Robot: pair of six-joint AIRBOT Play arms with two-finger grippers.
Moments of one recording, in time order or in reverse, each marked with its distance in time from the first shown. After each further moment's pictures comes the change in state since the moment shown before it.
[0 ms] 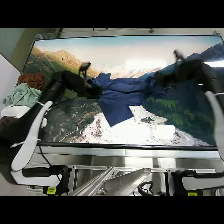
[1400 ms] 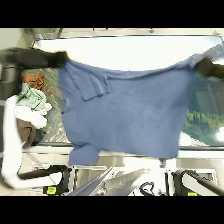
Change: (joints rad) left arm 0.171 -0.019 0.210 0.198 -0.129 -0.067; right arm -0.286 0.259 -0.338 0.226 0.218 -0.322
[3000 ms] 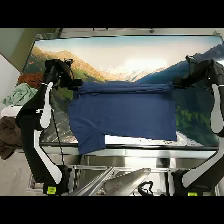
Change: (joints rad) left arm 0.067 -0.567 0.336 0.099 0.376 0.093; right arm 0.093 -0.695 0.585 -0.482 -0.363 0.060
